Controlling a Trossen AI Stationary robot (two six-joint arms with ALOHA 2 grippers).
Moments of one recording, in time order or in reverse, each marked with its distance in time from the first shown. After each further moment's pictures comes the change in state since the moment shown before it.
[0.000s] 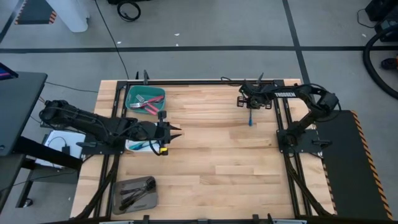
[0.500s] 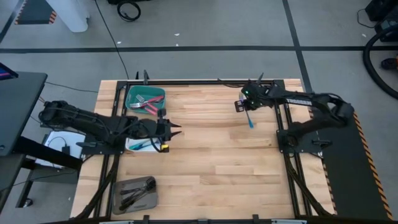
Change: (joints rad) left arm 0.035 0.000 0.000 -0.006 0.000 -0.015; right arm 0.119 -0.252 -0.005 -0.016 -0.106 -0.243
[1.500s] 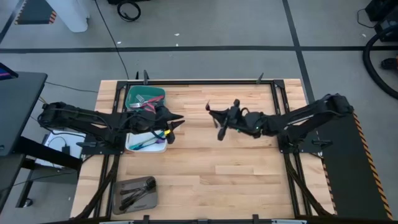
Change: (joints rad) left arm 0.097 0.001 0.000 0.153 0.002 -0.353; right arm 0.752 0.002 0.003 1.062 0.517 -0.606
